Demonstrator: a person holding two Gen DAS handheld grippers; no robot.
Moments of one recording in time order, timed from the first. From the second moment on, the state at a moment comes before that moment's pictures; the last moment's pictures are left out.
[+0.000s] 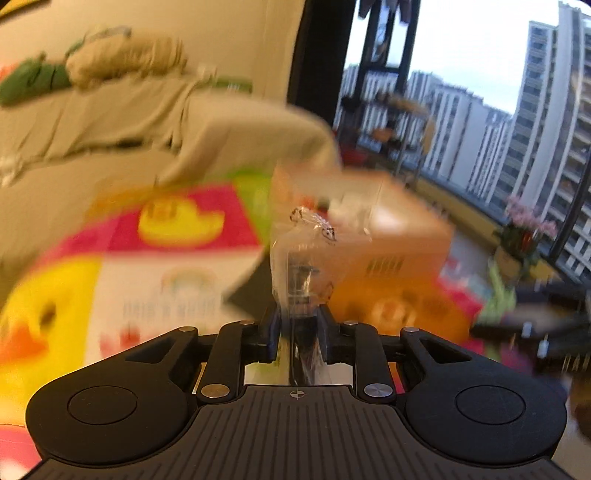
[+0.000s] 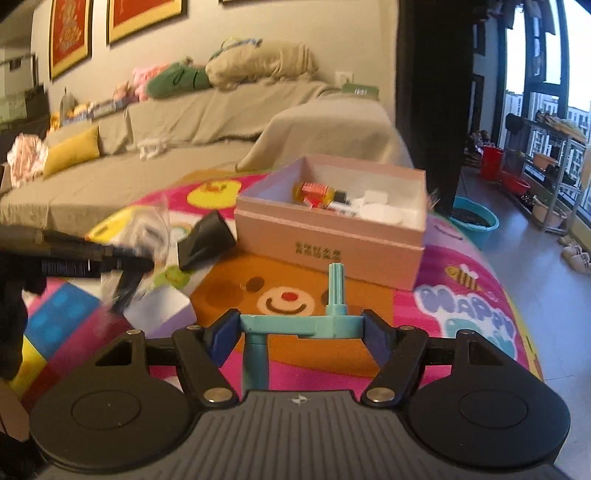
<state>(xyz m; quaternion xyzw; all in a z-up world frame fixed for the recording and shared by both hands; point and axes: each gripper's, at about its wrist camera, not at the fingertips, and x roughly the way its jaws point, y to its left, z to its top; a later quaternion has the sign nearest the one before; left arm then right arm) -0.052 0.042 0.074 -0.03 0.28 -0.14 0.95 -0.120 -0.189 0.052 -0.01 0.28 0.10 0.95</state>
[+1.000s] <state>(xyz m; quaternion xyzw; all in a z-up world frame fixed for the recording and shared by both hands) 0.083 0.013 0.106 -0.08 0.24 -0.18 0.95 -0.113 -0.216 0.065 0.01 0.25 0.07 0.97</state>
